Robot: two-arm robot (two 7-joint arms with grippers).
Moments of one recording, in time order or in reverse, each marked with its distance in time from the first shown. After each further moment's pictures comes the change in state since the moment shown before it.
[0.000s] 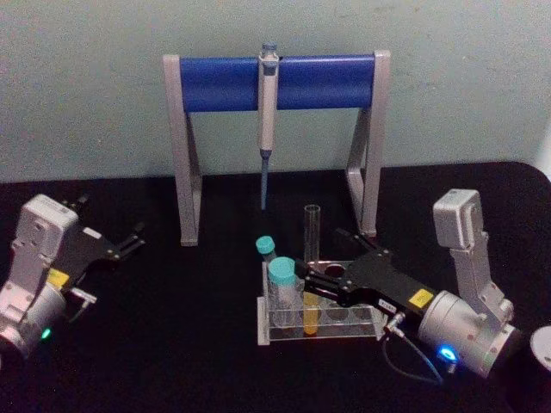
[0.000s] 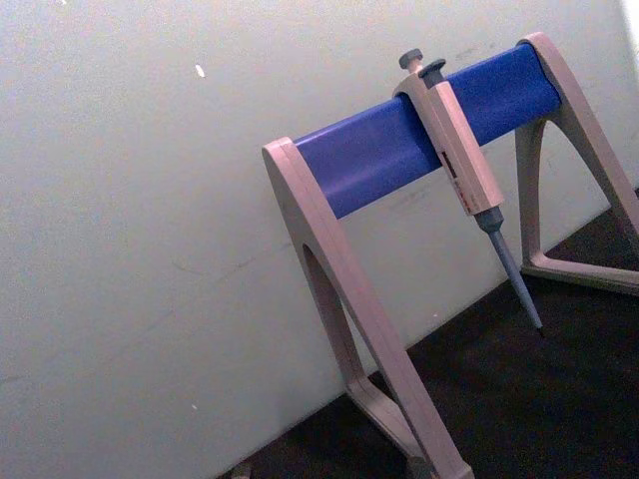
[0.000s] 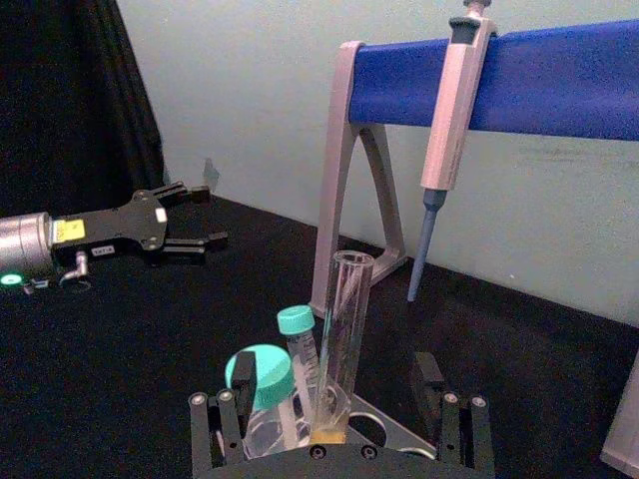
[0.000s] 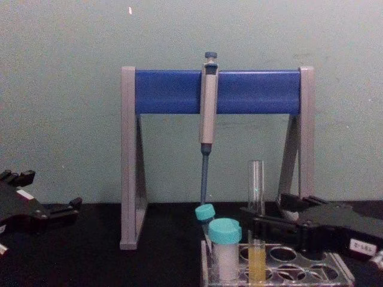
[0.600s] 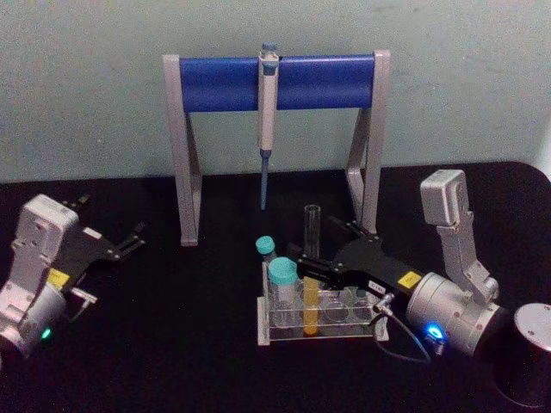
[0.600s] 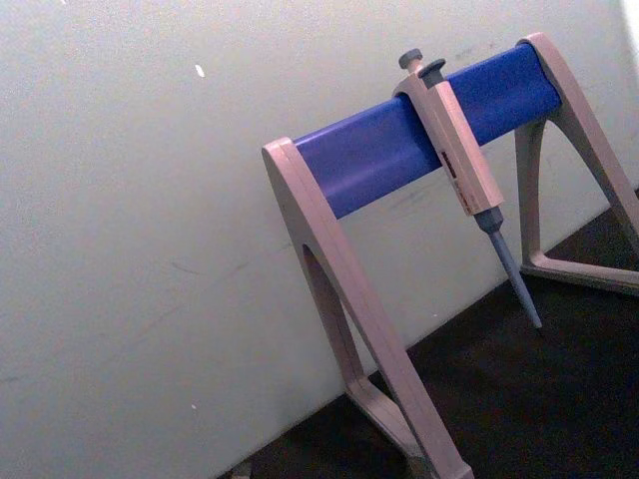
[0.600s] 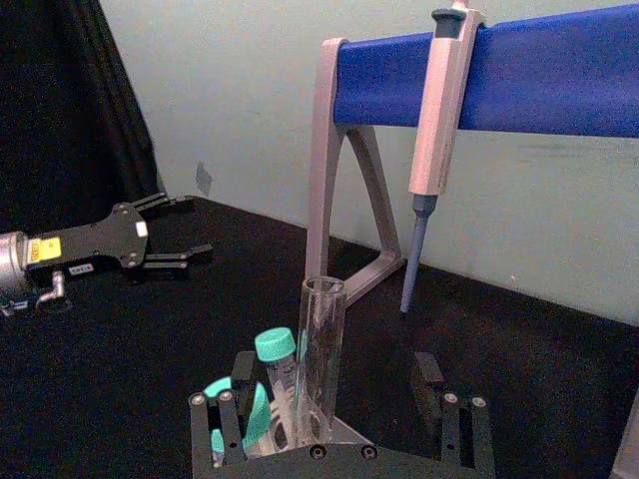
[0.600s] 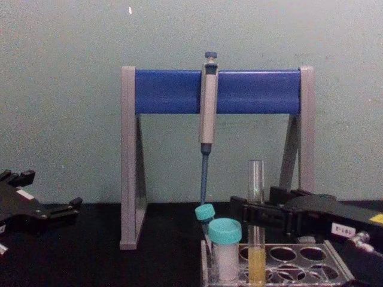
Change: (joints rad) left arm 0.000 0.000 0.000 0.000 0.000 0.000 0.000; right arm 0.076 -0.050 -0.002 0.076 0.011 0.047 0.017
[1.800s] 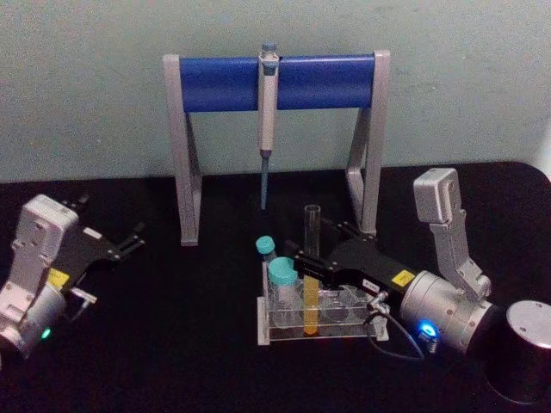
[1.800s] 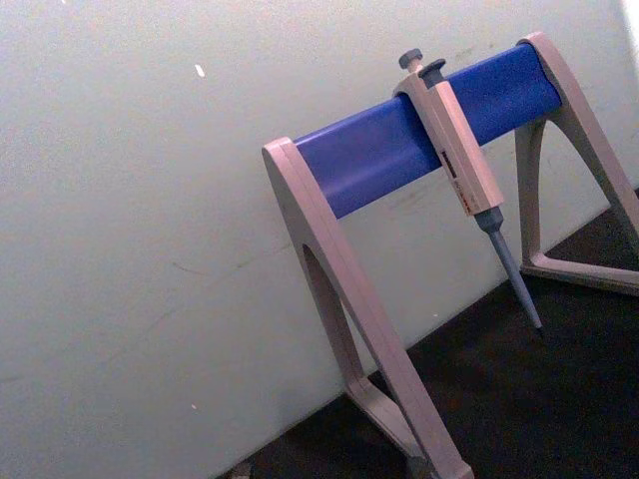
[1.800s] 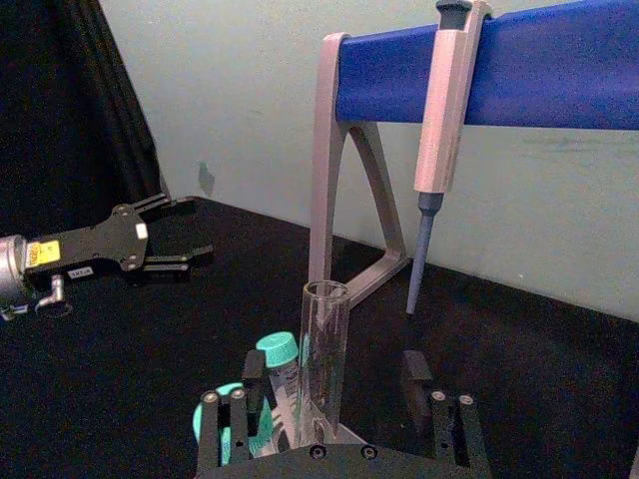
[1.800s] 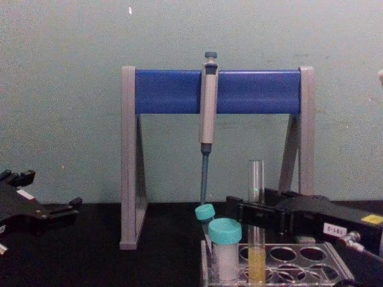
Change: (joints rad) left arm 0.000 0.000 0.000 0.000 0.000 0.000 0.000; right arm 0.019 -0.015 -0.010 0.026 0.005 0.004 0.003
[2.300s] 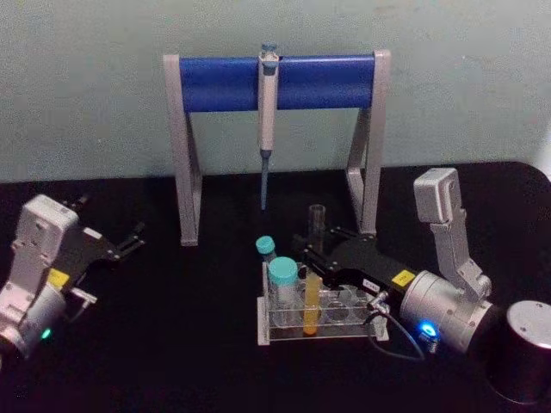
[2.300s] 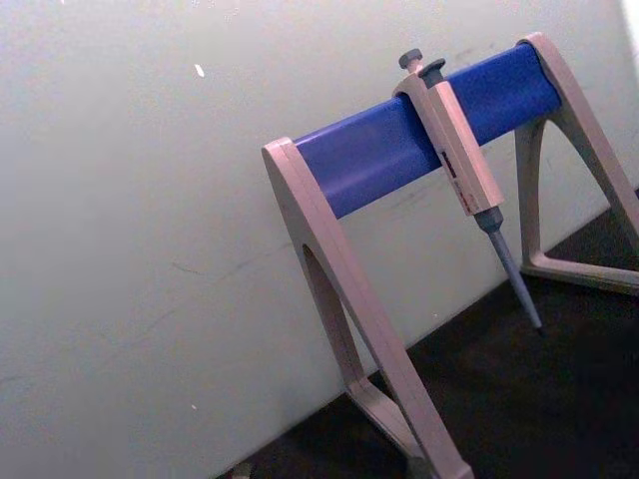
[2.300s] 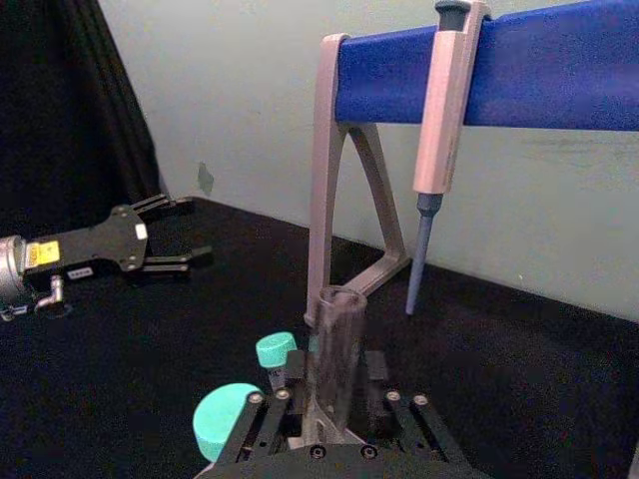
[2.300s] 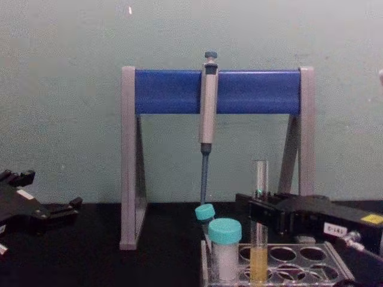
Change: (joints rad) left arm 0.000 0.000 0.000 0.000 0.000 0.000 0.000; right arm -0.001 0.000 0.001 -0.001 0.000 -0.001 -0.001
